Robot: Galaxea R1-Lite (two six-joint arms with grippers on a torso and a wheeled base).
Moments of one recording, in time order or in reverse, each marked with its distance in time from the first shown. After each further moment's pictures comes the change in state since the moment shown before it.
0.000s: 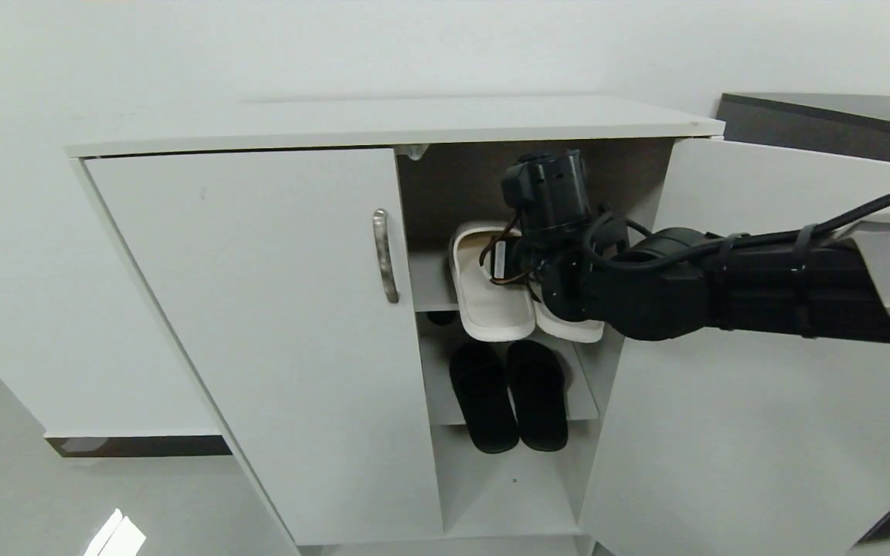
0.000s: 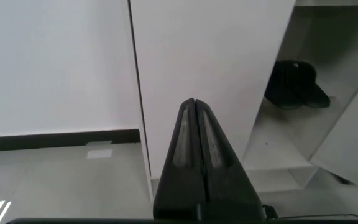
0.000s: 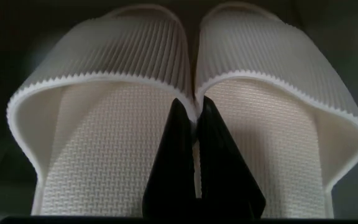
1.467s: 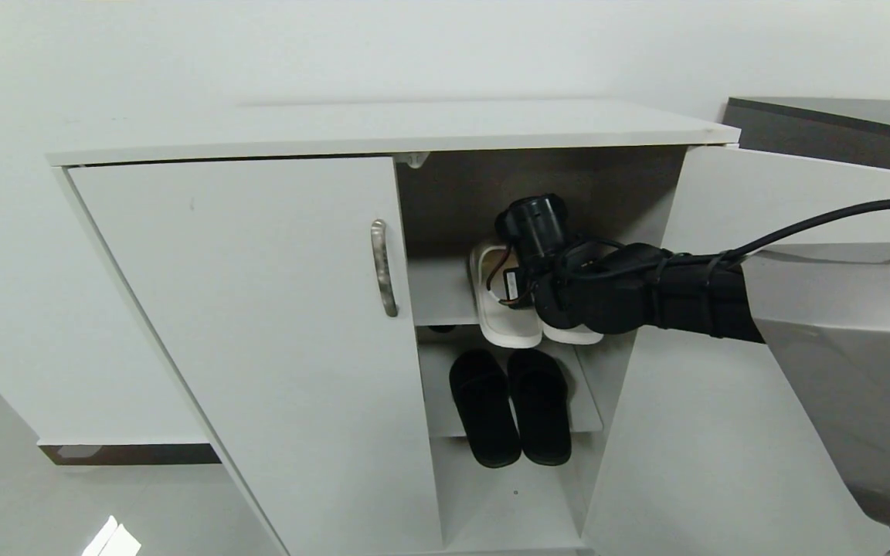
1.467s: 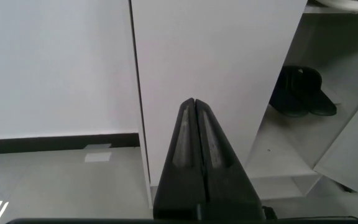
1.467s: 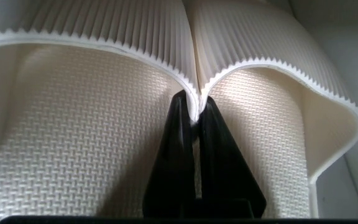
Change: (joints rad) left arm -0.001 0.000 0.000 -0.002 0.009 -0.008; right arm -0.118 0.280 -0.160 0.218 0.000 -0.071
